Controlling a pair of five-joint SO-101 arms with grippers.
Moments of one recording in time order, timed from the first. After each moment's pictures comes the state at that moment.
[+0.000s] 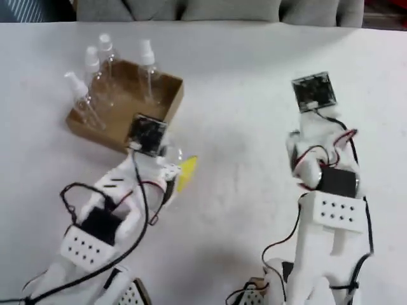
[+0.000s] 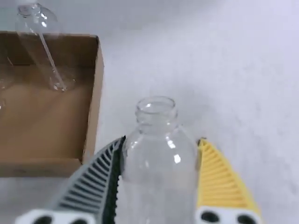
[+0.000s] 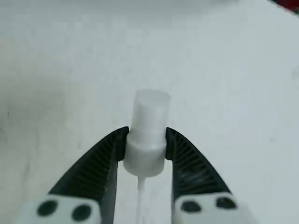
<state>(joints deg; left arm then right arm) 19.8 -63.9 68.7 38.9 7.1 6.4 -44.8 41.2 49.1 26.9</state>
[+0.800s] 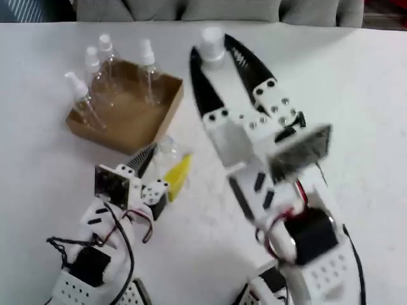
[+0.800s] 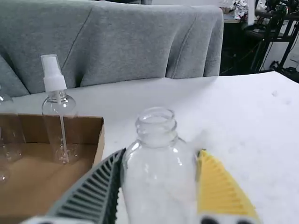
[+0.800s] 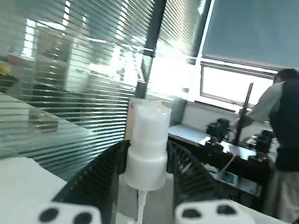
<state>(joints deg) 19.4 -103.8 90.3 33.9 7.0 -32.8 -56.1 22.8 24.1 13.0</state>
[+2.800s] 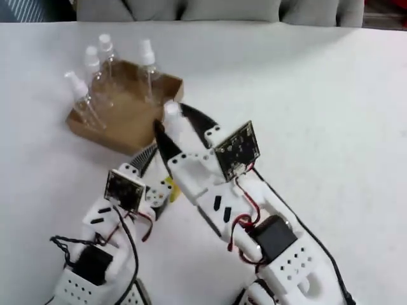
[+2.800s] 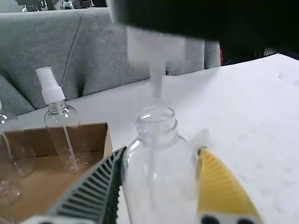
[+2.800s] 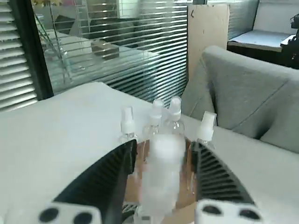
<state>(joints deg) 20.1 -103.9 92.7 31.0 -0.6 -41.9 -62.6 52.6 23.5 0.7</state>
